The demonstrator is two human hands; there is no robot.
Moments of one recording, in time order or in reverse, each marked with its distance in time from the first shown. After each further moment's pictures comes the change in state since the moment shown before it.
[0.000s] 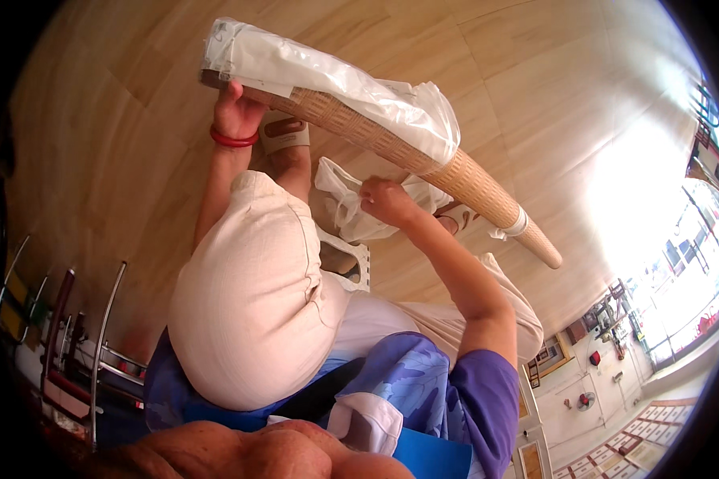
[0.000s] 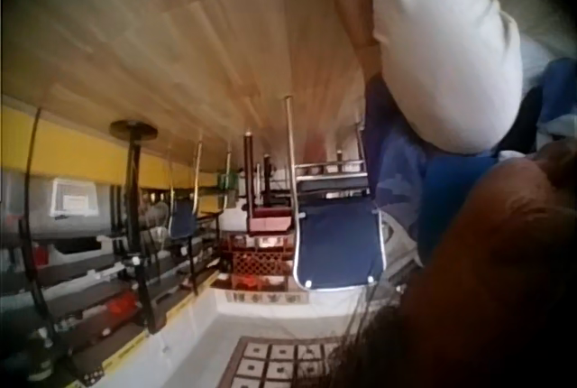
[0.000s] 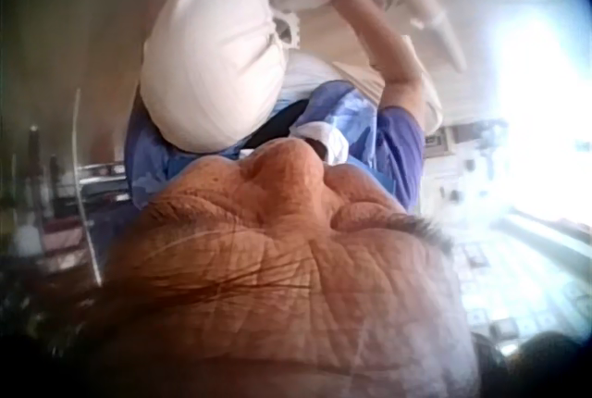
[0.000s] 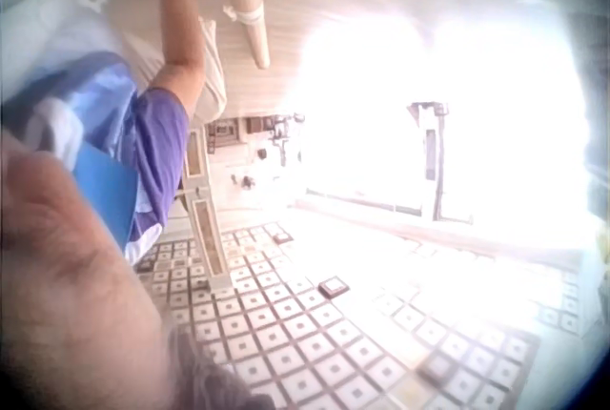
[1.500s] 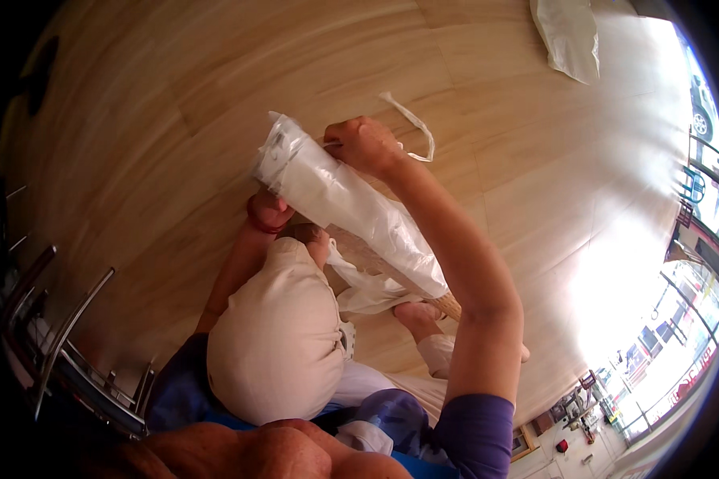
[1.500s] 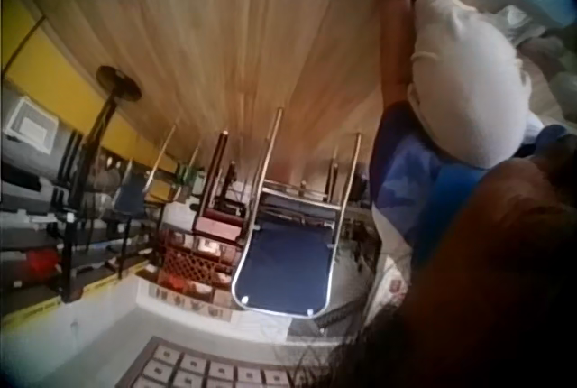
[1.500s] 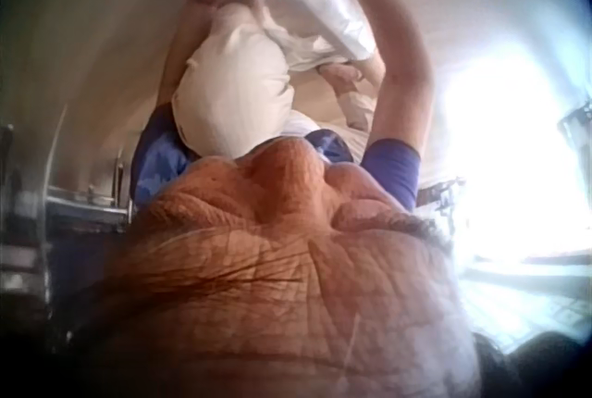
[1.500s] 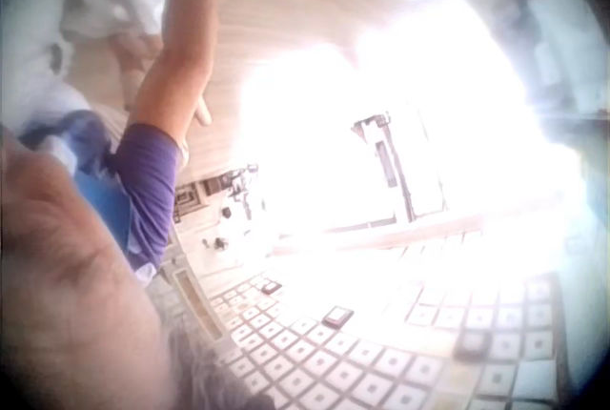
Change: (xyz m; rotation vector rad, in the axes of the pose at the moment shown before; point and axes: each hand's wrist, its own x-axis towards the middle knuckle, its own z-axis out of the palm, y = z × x) left_hand -0.019 0.008 -0.008 -0.133 -0.080 -0.025; right_hand 0.202 -0.177 -0.181 -0.323 0.048 -0.353
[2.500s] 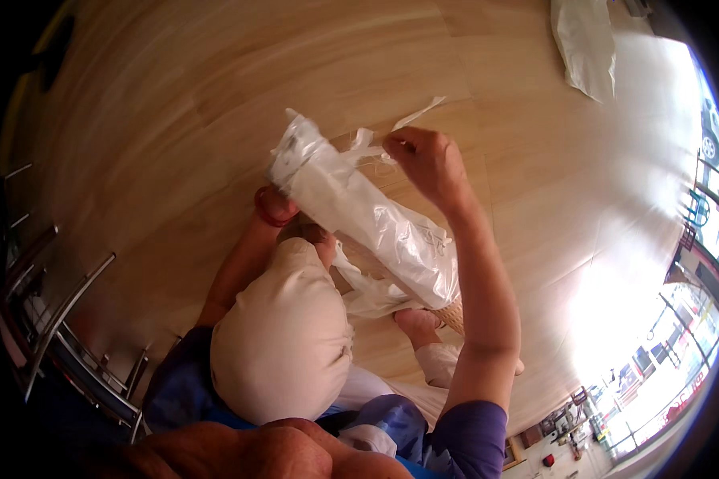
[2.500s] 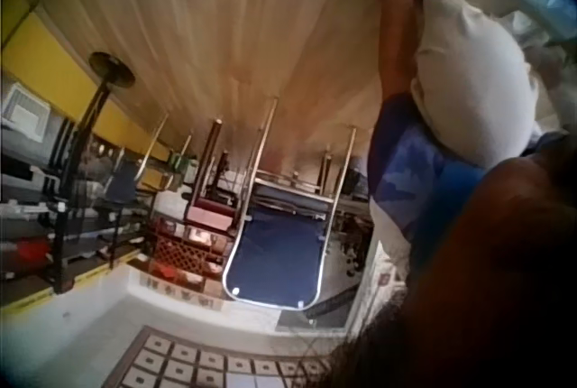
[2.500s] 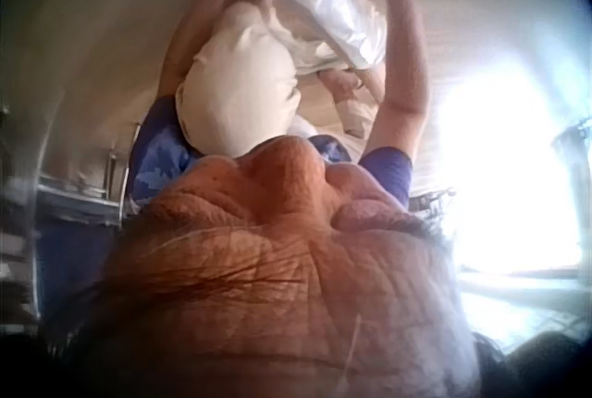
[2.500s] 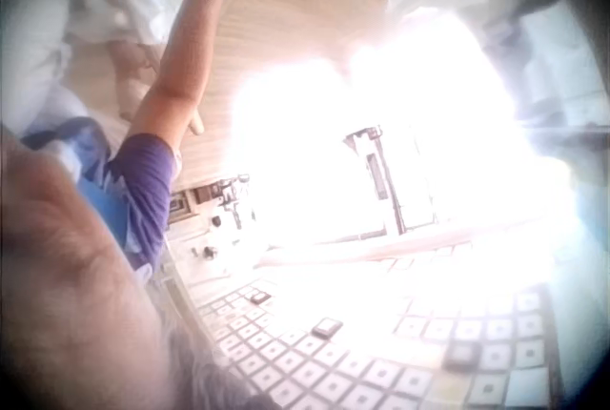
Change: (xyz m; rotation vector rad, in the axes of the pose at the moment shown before) left_hand 0.008 -0.006 -0.023 0.607 -0.127 0.137; right_hand -0.058 -0.017 -0.038 0.169 0.255 0.289
